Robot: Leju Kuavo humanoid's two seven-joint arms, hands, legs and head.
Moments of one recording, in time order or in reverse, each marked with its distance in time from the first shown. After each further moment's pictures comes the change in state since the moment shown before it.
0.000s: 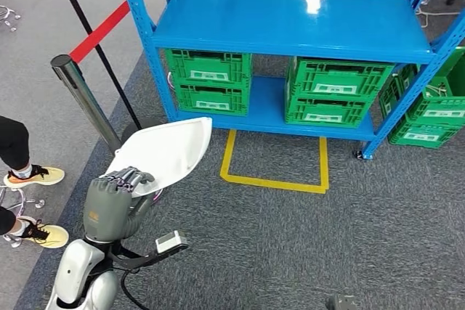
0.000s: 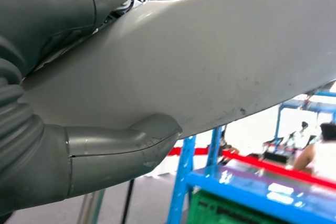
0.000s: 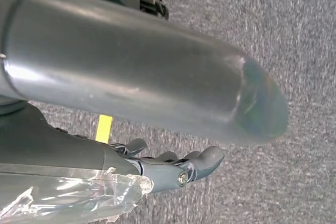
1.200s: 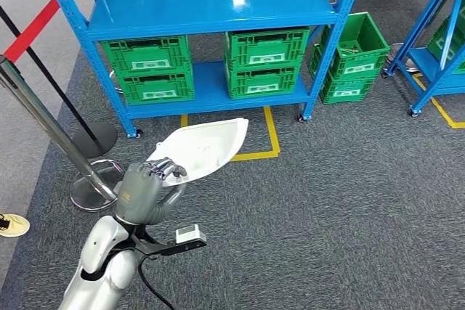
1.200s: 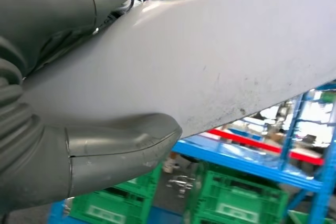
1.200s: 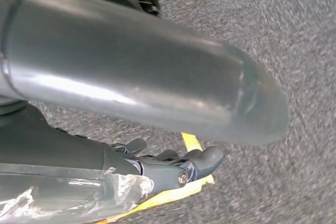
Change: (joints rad) left arm -0.132 -0.011 -0.082 0.157 0.138 -0.110 -0.082; right arm 0.037 0.054 -0.147 -0.028 -0.030 -0.036 0.019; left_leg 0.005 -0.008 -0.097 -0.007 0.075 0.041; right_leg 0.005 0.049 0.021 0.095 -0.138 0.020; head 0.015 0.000
